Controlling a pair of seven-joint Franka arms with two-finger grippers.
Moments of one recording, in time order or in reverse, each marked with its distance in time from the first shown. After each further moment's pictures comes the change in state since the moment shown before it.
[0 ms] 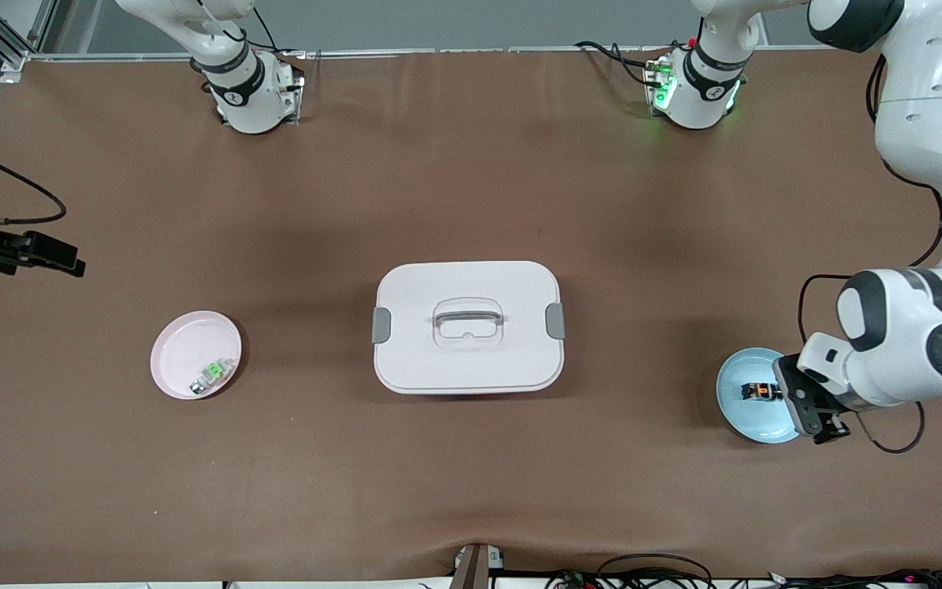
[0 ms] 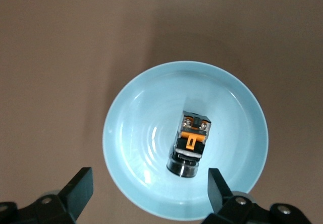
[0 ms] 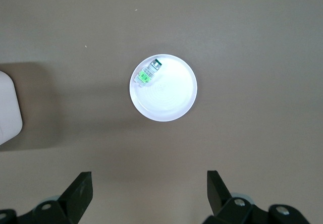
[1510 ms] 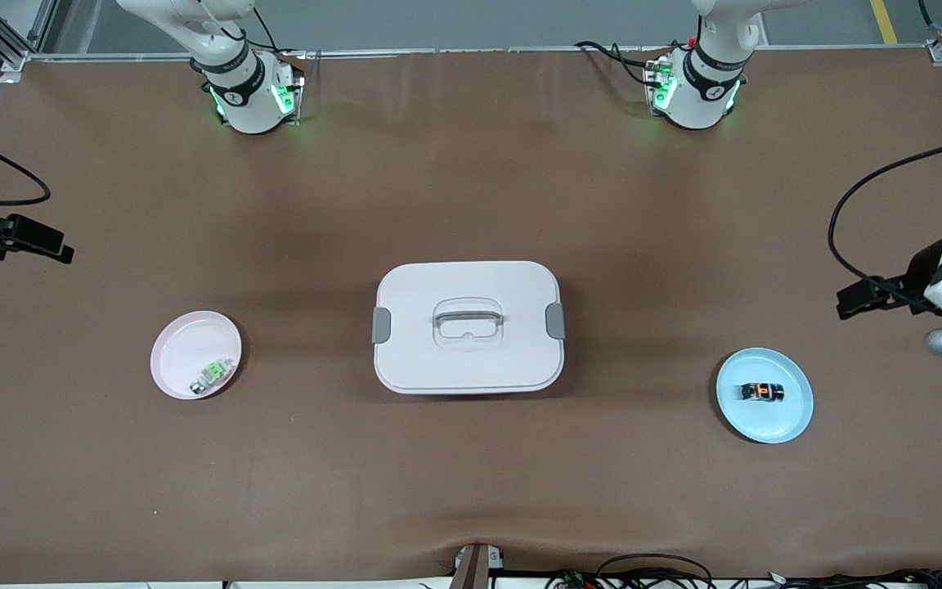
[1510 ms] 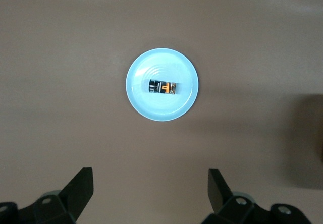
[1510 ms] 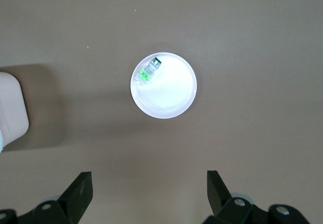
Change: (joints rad) left arm -0.004 -0.460 -0.059 0.022 0.000 -0.509 -1.399; right arm -0.023 -0.053 -0.001 -0.046 0.025 0.014 0.000
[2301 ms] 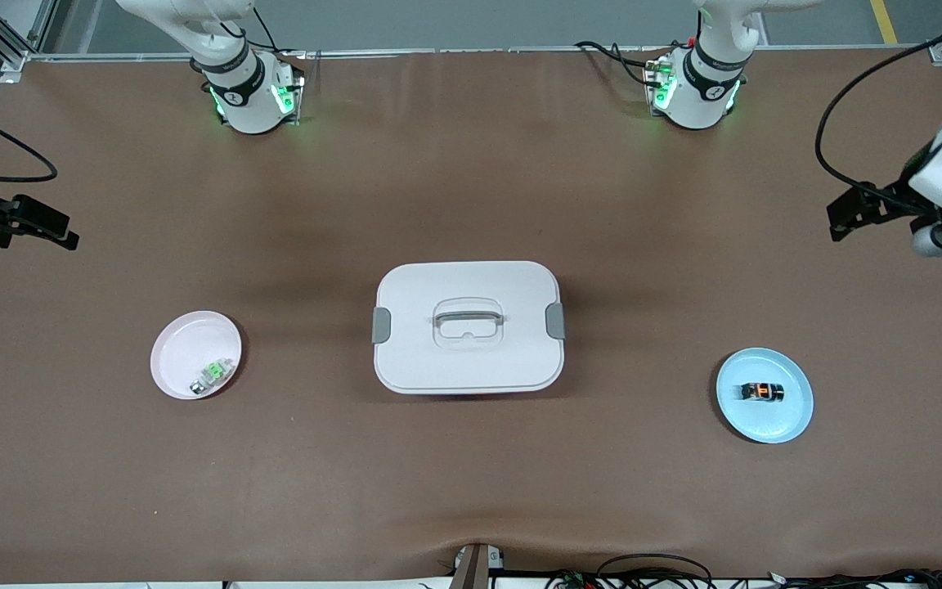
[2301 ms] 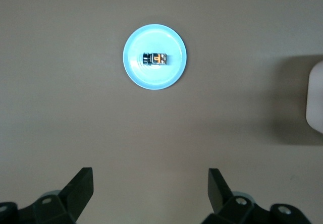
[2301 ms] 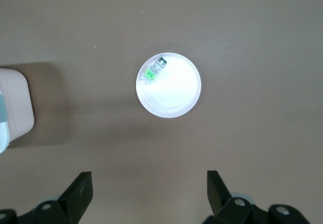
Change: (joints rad) left arm -0.190 -0.219 0.112 -0.113 -0.012 -0.123 0.000; right arm 0.006 -0.060 0.013 -0.062 0.002 0.025 0.000
